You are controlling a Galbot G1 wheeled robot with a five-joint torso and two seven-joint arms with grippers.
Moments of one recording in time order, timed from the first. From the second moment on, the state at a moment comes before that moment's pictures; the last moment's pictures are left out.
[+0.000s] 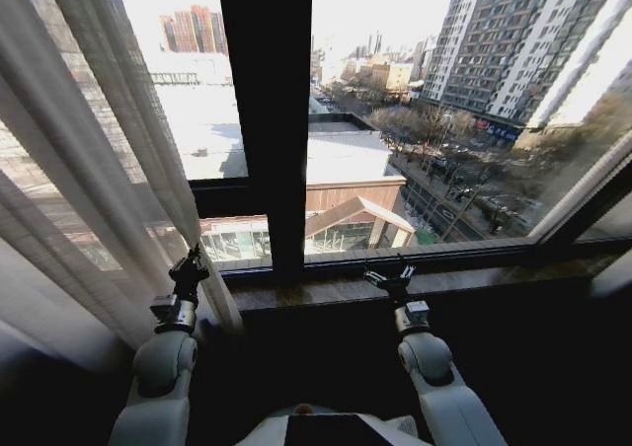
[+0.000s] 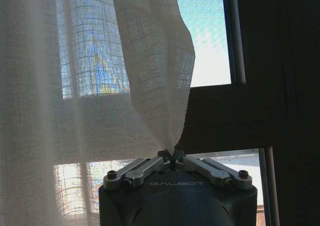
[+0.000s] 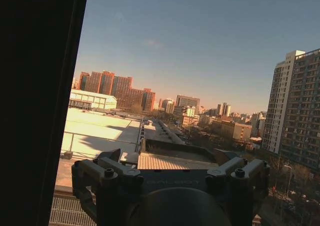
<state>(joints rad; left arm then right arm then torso) 1.44 -1.44 -0.70 -2.19 -0.08 0.18 -0.01 -1.44 1.30 0.49 2.00 0.06 0.00 0.09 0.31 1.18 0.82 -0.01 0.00</state>
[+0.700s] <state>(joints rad) 1.48 -1.45 -0.72 -2.28 -0.09 0.21 -0.01 -1.50 1.31 0.42 2.12 -0.05 -0.01 0.10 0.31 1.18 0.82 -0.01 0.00</state>
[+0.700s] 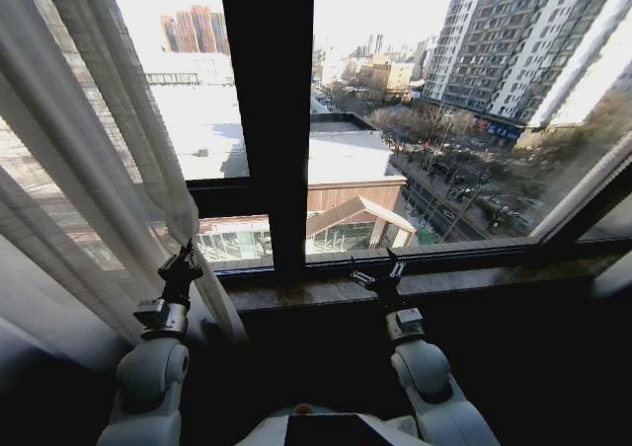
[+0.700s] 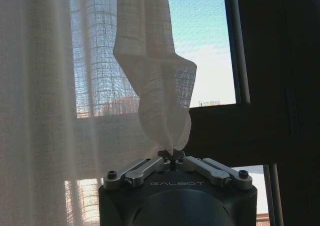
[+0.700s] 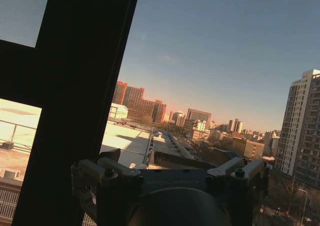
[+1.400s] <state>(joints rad) 1.49 -1.46 -0.71 -2.29 -0.07 0.20 -0.01 -1.51 1.31 0.42 2.10 -0.06 0.02 0.10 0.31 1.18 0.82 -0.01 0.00</state>
